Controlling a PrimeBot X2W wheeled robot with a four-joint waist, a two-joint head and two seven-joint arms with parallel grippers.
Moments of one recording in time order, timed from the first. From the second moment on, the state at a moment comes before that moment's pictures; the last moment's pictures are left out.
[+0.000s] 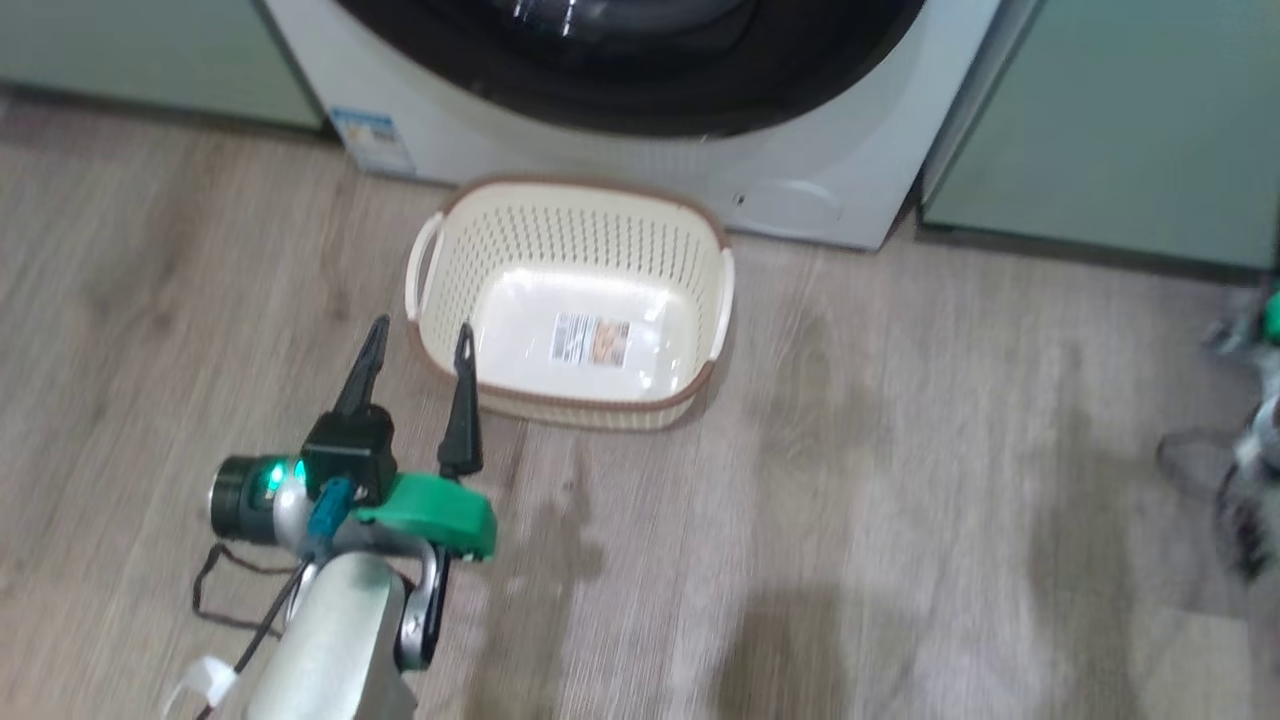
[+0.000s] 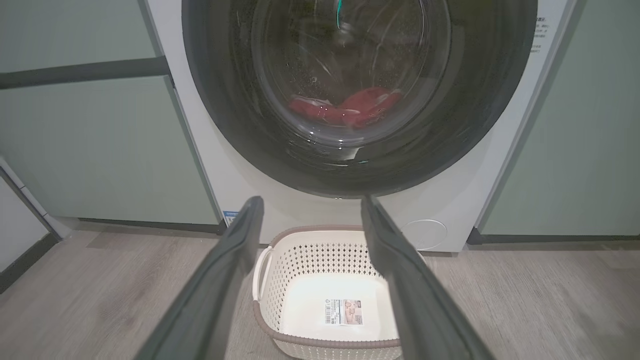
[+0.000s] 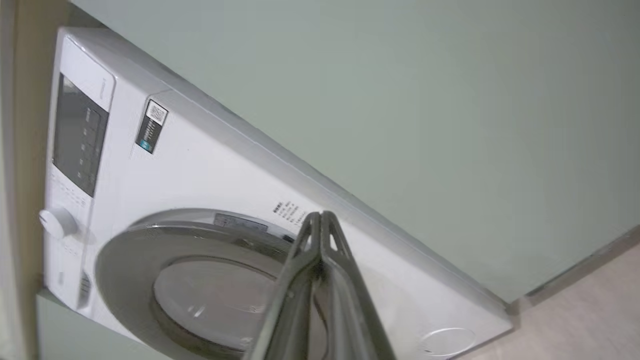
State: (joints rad) left arm -0.24 0.04 -0.16 0.30 -0.12 0.11 -0.25; right arm -0.54 -0.32 0.03 0.44 1.29 0.13 -0.13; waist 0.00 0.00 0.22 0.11
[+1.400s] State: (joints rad) left arm -0.46 0.03 -0.30 0.22 -0.23 0.18 -0.26; right arm -1.32 -0.51 0.12 0.66 1.59 0.13 0.58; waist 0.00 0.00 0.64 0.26
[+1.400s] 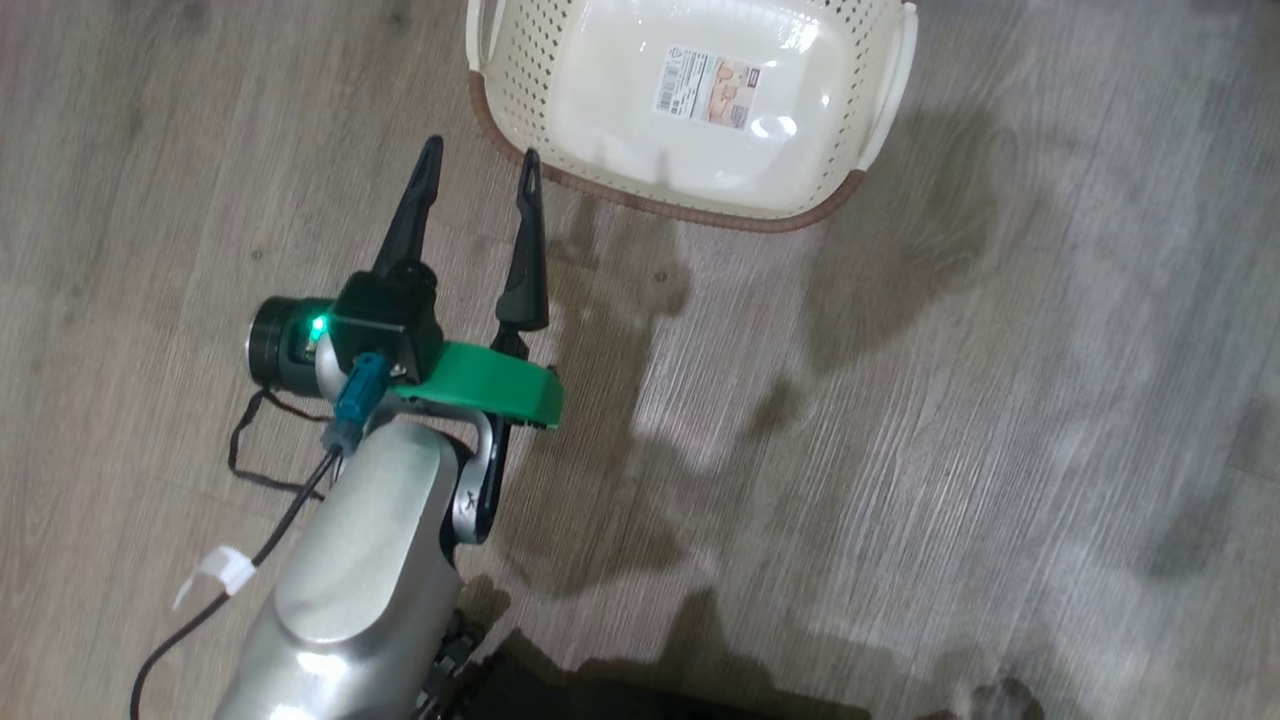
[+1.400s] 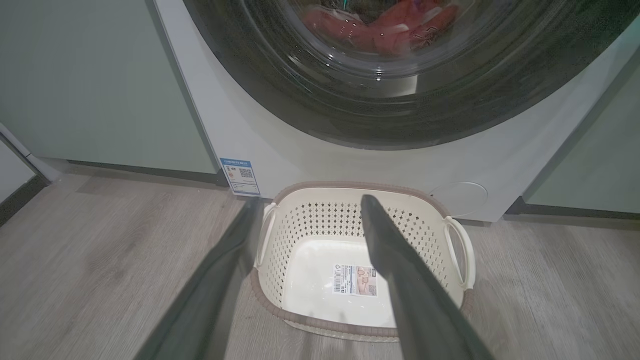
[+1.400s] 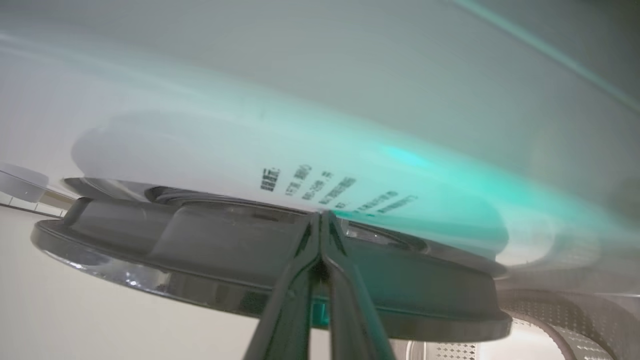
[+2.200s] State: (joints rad) left arm -0.48 0.03 -0.31 0.21 -0.24 0.19 -0.26; right arm -1.27 -0.49 0.22 0.59 1.58 0.13 0.73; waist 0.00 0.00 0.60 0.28
